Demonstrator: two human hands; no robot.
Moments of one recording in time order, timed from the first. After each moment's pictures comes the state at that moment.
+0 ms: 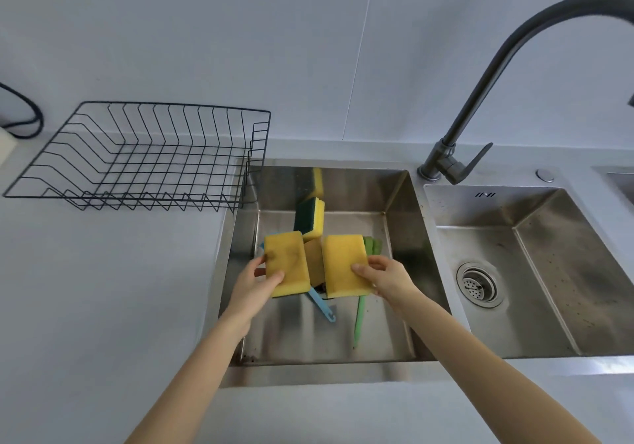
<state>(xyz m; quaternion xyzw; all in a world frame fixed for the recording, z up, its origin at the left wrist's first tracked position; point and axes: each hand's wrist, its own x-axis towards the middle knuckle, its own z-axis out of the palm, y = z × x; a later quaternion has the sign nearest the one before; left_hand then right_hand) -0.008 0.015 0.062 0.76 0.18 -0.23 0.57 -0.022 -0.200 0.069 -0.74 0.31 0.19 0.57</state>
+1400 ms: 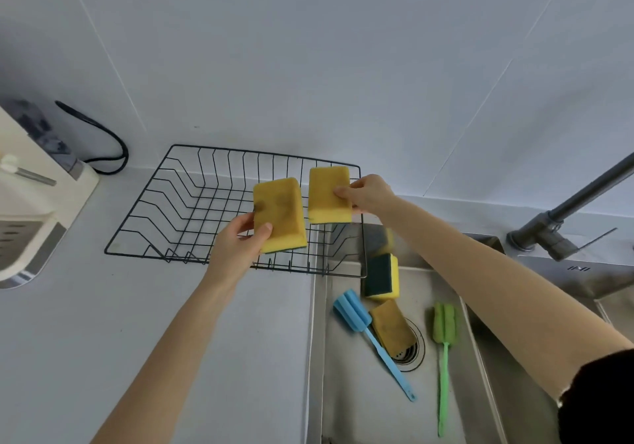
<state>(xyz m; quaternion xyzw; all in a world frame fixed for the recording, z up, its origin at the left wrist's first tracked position) 0.135 0.178 0.146 0.76 0.13 -0.05 0.63 0.217 -0.024 0.169 -0.87 0.17 0.14 0.45</state>
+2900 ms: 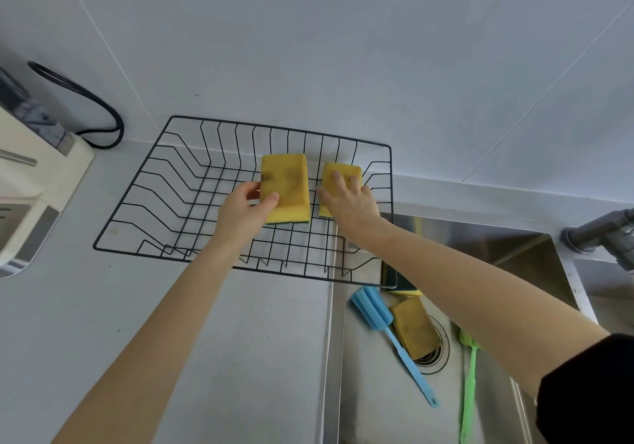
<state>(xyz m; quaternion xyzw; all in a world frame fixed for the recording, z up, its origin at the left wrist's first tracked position) 0.204 0.186 0.120 0.83 0.15 -0.07 0.54 0.237 0.021 0.090 -0.98 -0.15 0.10 -0.09</state>
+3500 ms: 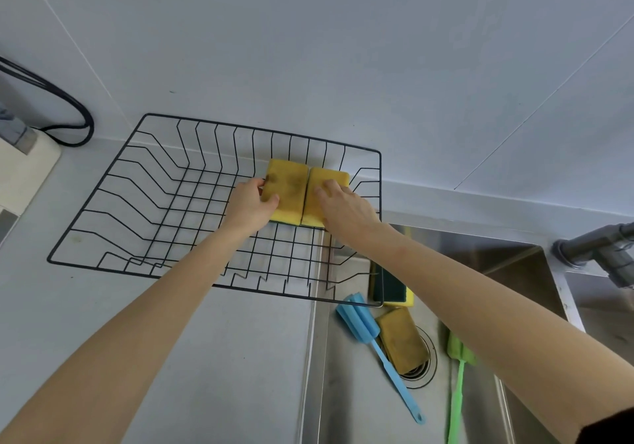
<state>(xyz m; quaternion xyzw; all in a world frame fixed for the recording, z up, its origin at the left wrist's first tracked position) 0.257 0.157 0.087 0.91 0.10 -0.09 0.38 0.251 0.005 0.089 -0.98 -0.16 0.12 -0.01</state>
